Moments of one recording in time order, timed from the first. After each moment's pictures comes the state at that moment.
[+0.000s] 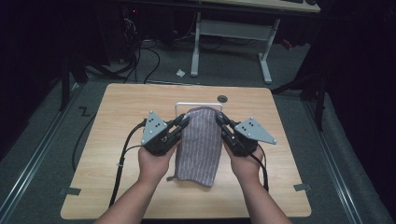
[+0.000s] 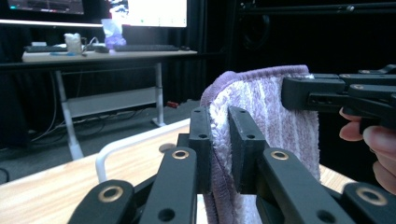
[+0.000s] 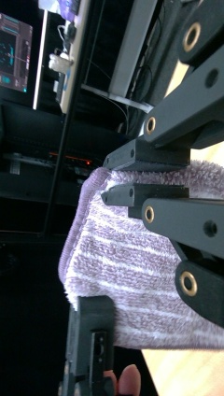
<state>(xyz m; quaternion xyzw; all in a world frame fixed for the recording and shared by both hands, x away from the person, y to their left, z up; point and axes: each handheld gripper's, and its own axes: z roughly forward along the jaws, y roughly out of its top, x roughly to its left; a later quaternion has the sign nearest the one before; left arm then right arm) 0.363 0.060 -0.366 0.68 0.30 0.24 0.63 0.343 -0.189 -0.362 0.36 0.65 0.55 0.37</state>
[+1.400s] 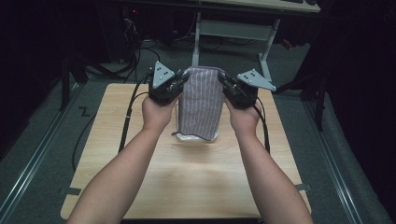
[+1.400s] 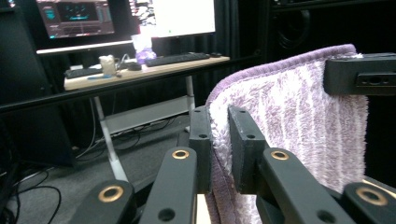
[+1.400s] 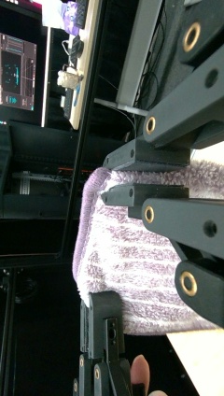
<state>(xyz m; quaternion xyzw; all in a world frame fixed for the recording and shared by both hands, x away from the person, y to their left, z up) 0.485 0.049 -0.321 0.68 0.30 0.31 0.59 0.452 -0.196 -0.314 0.39 0.63 0.56 0.36</state>
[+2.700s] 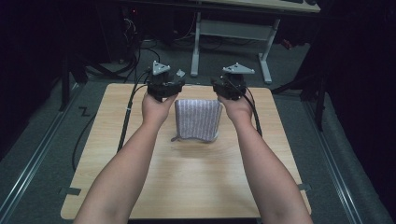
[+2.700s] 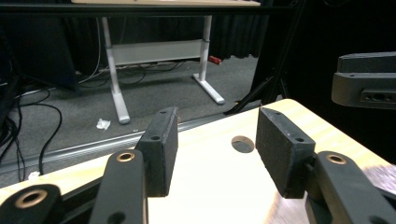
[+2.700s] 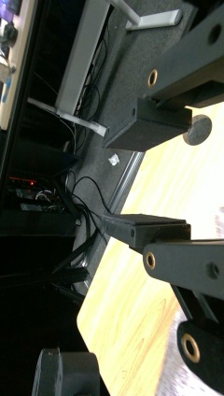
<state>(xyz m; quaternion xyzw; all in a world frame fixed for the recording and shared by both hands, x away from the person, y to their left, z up) 0.523 0.059 -0.353 0.71 0.41 0.23 0.53 0.517 -0.191 -0.346 0.44 0.71 0.44 0.33</state>
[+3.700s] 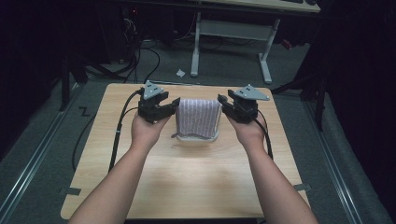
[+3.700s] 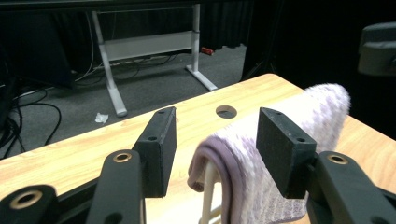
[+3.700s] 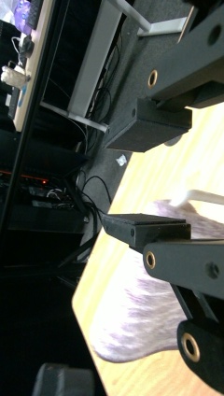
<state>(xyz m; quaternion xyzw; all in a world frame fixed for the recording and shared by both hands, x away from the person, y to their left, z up) 0.450 0.081 -0.364 0.73 0.38 0.23 0.52 0.435 -0.209 -0.358 0.41 0.71 0.46 0.35</state>
